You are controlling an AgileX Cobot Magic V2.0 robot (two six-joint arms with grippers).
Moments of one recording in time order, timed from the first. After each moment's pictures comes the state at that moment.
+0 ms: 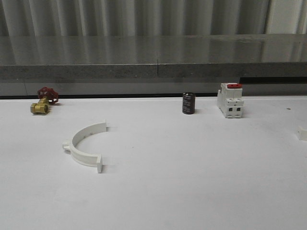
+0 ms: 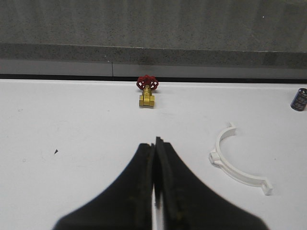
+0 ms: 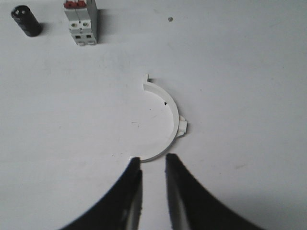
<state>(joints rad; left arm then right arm) -0.06 0.27 -0.44 -0.05 0.56 0.00 -0.01 0.86 -0.77 -0.04 0.76 0.10</state>
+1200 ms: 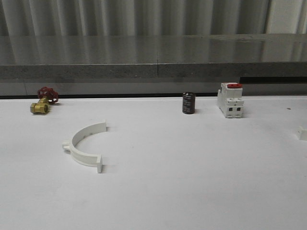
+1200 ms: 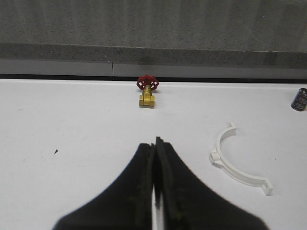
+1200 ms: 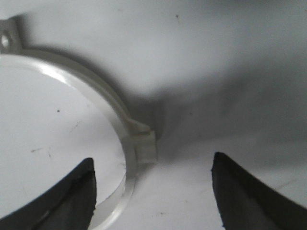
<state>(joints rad) -0.06 0.27 -0.44 -0.05 0.56 0.00 -0.17 1.81 -1.14 0.02 0.88 0.16</state>
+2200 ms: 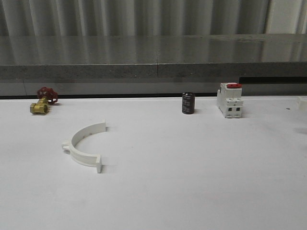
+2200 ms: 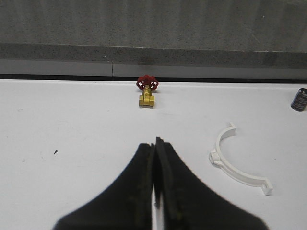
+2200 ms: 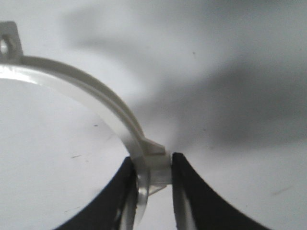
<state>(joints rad) -0.06 0.27 -0.44 -0.05 0.56 0.01 -0.14 1.80 -1.28 0.04 0.98 0.16</state>
